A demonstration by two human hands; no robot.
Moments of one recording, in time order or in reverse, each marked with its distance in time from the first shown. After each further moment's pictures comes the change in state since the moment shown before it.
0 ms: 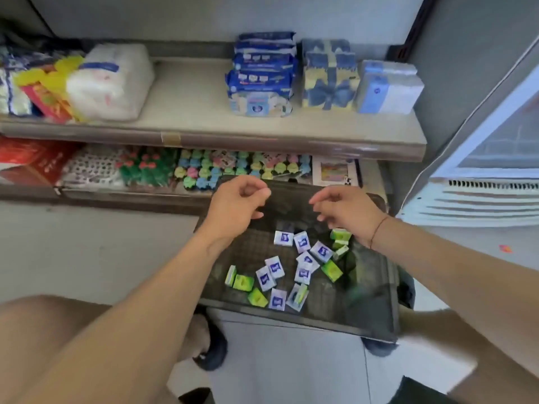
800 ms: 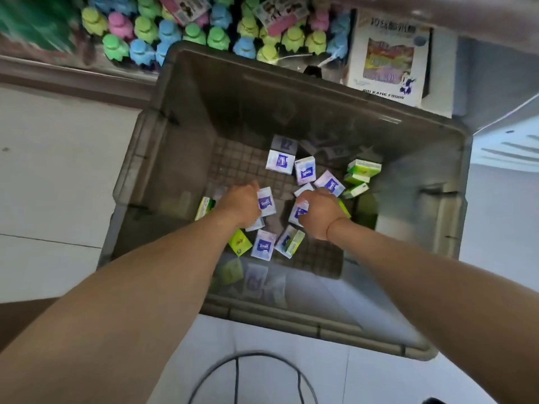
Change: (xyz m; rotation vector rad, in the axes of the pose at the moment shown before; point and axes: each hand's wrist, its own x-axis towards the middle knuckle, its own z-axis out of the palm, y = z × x) left_hand 0.062 -0.298 0.099 0.845 -0.530 -0.383; right_hand 0.095 0.258 0.103 -0.893 -0.354 0.335
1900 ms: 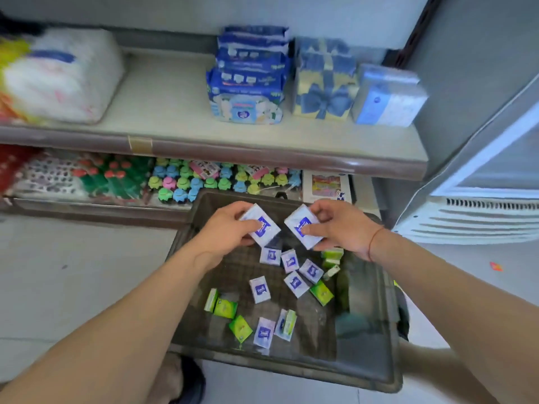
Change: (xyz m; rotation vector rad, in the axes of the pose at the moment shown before) left_hand -0.134 0.067 -0.155 -0.945 0.149 0.205; right_hand -0.132 -0.032 -0.180 0.772 0.101 -0.236
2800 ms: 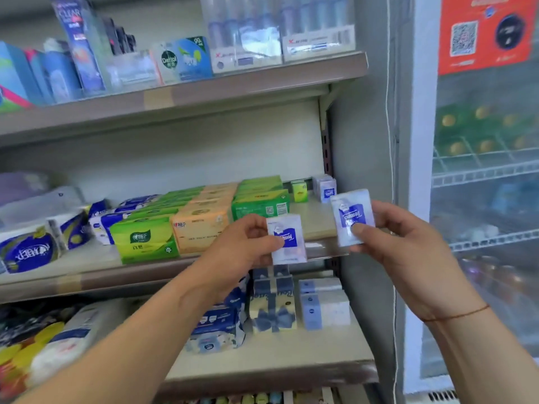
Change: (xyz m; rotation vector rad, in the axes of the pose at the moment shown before) left_hand -0.127 0.424 0.116 0.139 -0.028 0.673; right_hand -0.223 -0.220 -0.249 0.561 0.577 -1.002
